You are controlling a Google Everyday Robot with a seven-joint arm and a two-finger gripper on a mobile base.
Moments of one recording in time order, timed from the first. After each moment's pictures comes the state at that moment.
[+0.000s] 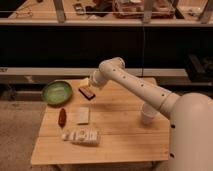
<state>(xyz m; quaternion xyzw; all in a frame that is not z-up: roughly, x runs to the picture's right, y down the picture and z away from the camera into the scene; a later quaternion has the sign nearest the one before) -0.087 -0.022 0.863 0.06 -0.31 -0.66 0.68</state>
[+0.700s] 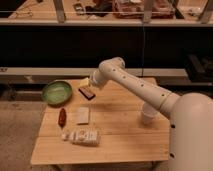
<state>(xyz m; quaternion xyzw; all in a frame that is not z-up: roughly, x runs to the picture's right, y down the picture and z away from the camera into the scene) -0.087 -0.022 0.863 0.06 -0.31 -0.66 0.68</state>
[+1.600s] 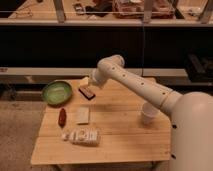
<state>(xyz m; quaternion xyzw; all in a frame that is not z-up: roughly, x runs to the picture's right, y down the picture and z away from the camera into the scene) -0.086 -0.025 0.830 0.04 -0.30 -0.68 0.67</state>
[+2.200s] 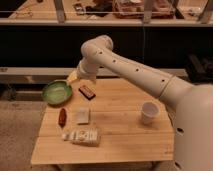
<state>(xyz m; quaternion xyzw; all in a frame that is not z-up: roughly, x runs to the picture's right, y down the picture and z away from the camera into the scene) -0.114 -0.045 0.740 0.01 -0.30 -0.72 0.63</state>
